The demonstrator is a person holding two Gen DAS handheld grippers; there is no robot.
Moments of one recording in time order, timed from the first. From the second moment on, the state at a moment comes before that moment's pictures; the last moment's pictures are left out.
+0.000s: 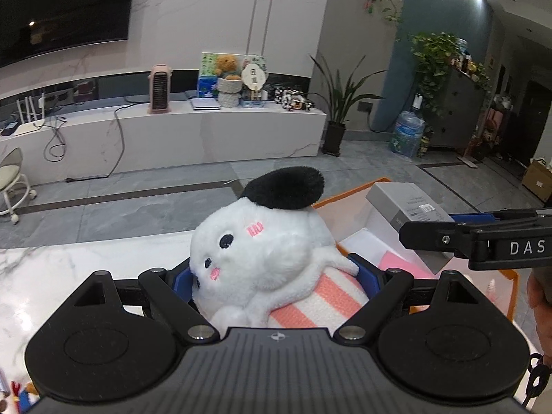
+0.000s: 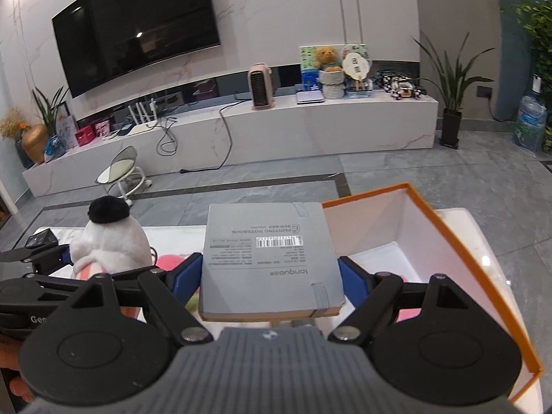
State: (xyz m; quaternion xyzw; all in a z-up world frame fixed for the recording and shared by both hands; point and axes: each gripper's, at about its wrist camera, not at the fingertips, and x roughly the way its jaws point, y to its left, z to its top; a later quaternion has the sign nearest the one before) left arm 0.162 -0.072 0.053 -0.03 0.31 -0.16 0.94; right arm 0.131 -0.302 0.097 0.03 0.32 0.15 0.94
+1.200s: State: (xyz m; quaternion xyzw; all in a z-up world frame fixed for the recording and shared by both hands) left arm 0.195 -0.181 0.050 -0.01 0.28 -0.29 0.91; right arm 0.151 -0.383 0.068 0.02 0.36 0.02 0.93
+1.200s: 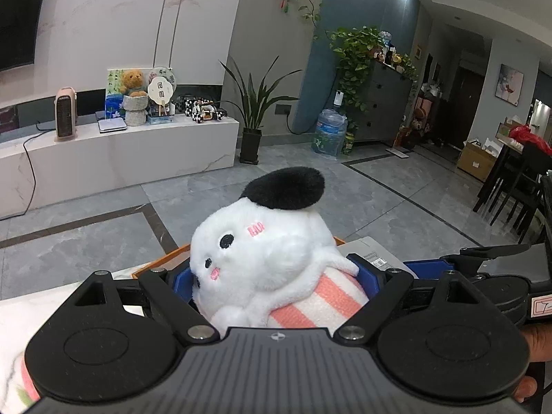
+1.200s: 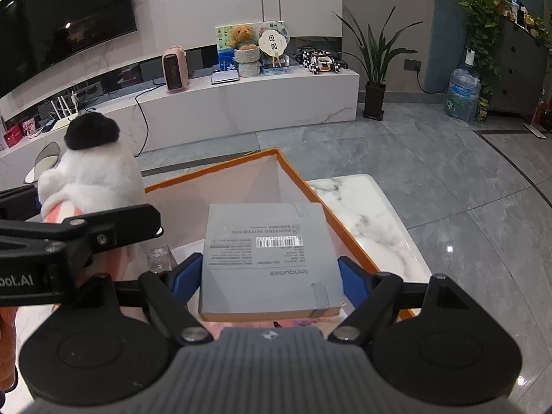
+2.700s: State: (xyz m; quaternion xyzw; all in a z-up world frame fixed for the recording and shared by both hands) left arm 0.194 -0.151 0.051 -0.06 0.29 -0.27 0.92; right arm 0.149 -0.359 0.080 0.03 0.32 0.01 0.95
